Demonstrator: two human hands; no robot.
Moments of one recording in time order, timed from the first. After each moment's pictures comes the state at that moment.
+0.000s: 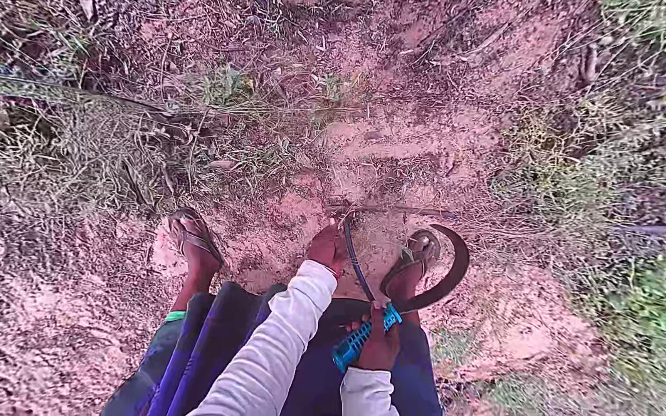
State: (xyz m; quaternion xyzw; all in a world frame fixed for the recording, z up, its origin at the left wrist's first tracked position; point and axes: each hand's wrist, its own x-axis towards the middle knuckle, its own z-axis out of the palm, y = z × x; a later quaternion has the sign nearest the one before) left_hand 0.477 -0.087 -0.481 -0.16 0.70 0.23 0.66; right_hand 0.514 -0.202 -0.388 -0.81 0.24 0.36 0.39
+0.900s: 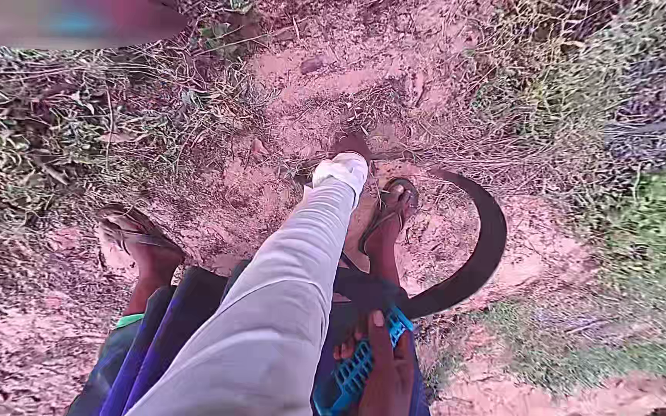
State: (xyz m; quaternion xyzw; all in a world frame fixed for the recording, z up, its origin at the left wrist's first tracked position) left_hand 0.659 -0.069 -0.644 0.60 0.50 -0.37 0.50; right_hand 0.573 -0.214 -0.330 -0.74 0.28 0.39 0.47
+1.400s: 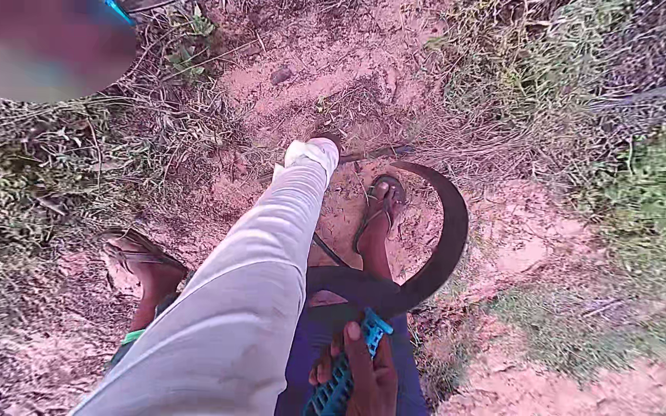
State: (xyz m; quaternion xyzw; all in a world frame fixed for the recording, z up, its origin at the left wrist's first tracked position) left_hand 0.665 -0.049 -0.657 0.66 0.33 -0.54 0.40; right_hand 0.592 -0.208 -0.311 -0.67 0.31 0.45 0.50
